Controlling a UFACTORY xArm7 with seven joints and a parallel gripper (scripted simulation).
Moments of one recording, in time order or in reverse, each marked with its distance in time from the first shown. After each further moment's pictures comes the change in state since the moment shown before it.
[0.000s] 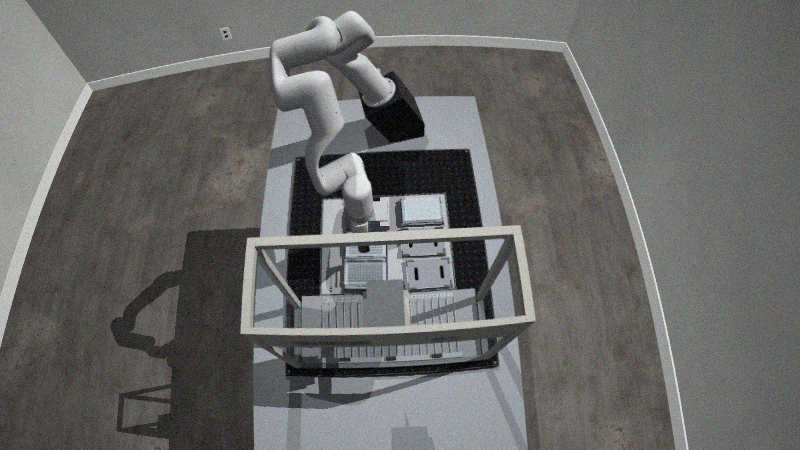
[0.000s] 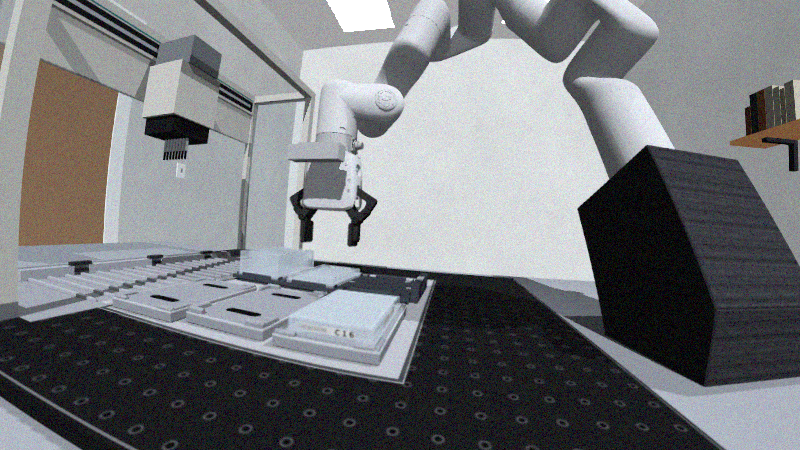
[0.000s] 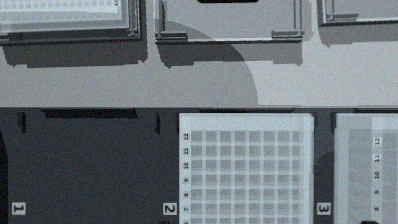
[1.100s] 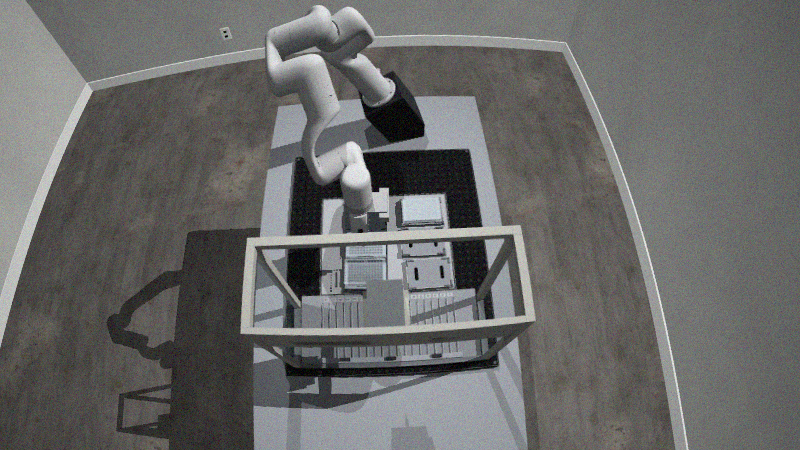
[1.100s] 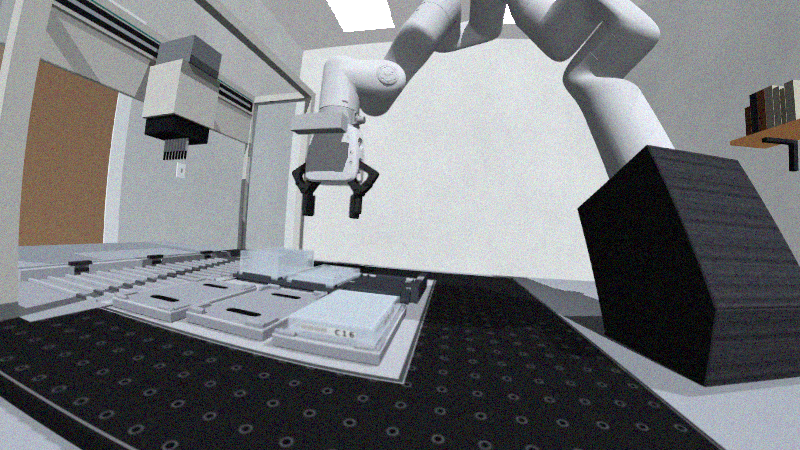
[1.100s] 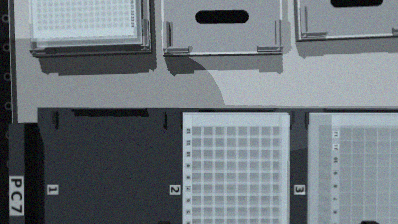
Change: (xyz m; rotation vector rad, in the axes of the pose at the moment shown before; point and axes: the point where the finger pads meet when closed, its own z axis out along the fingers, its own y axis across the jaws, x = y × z) arm 0.000 0.000 -0.048 0.000 0.000 0.000
